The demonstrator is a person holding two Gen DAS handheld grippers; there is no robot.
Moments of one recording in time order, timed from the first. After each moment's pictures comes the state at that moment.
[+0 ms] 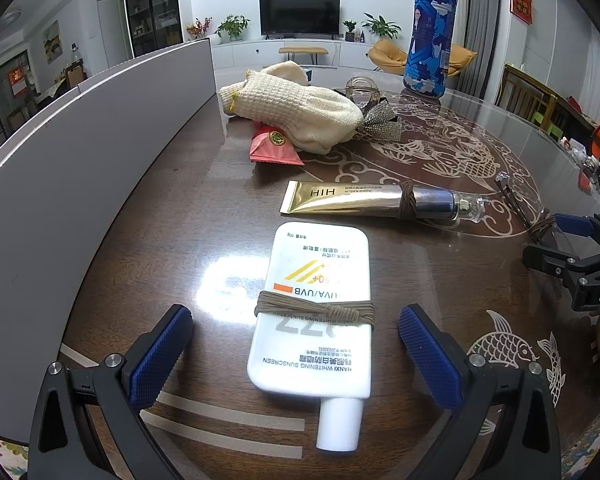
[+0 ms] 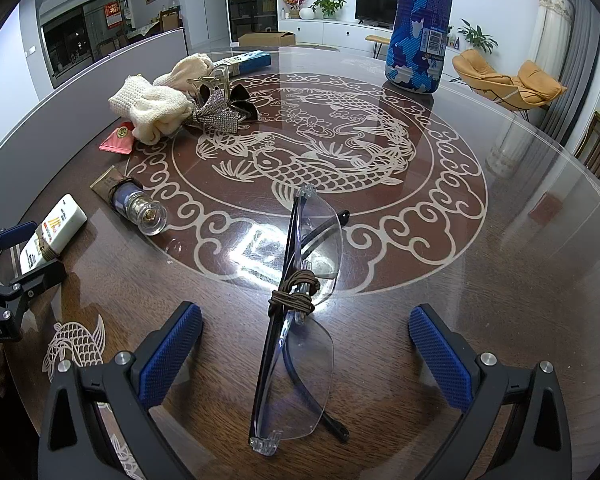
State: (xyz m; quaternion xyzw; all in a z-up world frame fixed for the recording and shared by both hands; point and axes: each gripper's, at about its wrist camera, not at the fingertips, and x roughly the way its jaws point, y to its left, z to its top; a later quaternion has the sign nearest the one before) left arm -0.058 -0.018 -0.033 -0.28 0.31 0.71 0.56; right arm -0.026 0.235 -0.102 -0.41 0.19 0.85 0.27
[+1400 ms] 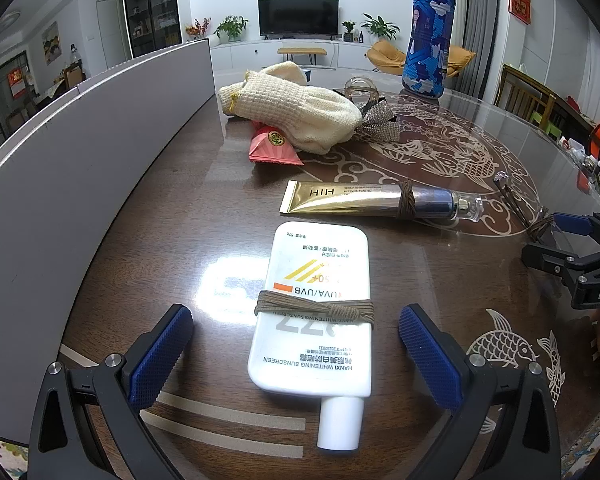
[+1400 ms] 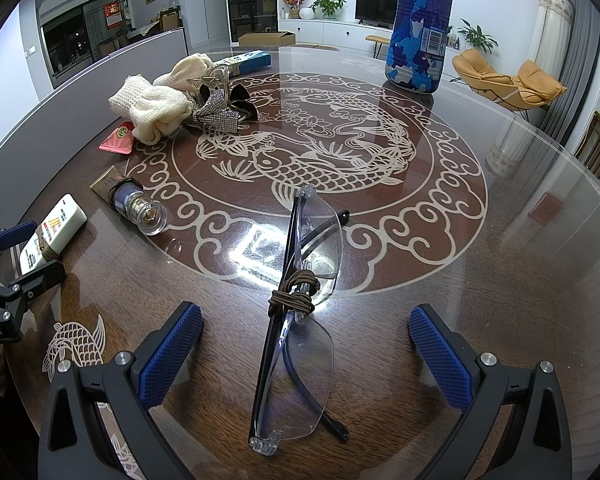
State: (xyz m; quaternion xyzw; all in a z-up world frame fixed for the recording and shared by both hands) left arm -0.060 -0.019 -0.032 -0.29 0.31 0.71 0.56; right arm -0.026 0.234 -0.101 -0.41 0.19 0.85 0.26
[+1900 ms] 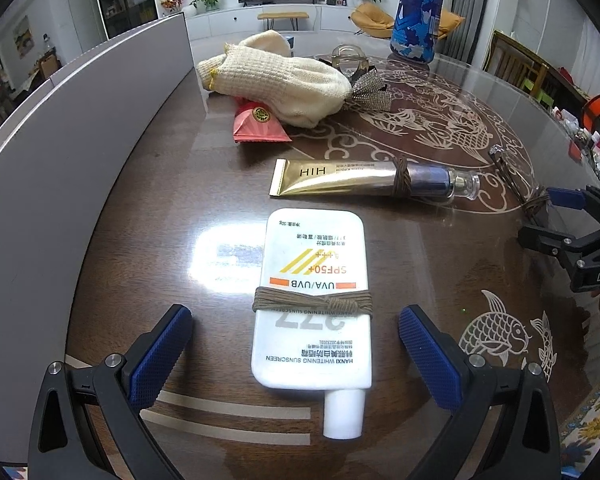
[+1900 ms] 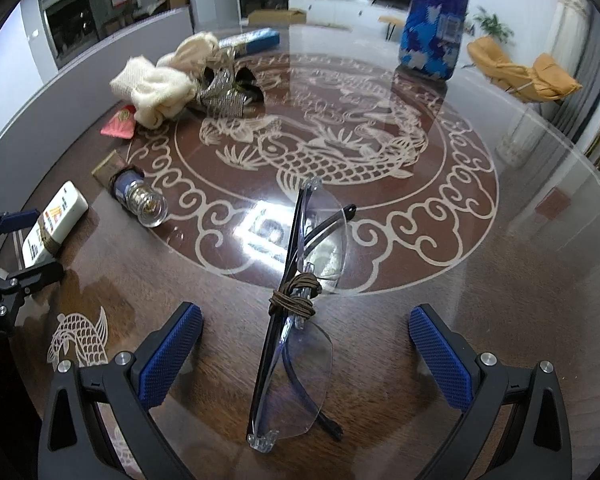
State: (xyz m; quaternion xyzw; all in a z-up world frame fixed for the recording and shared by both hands) left arm -0.062 -0.006 -0.030 -0.33 0.36 0.67 0.56; right arm -0.038 0.244 -0.101 -0.47 0.19 0.83 0.22
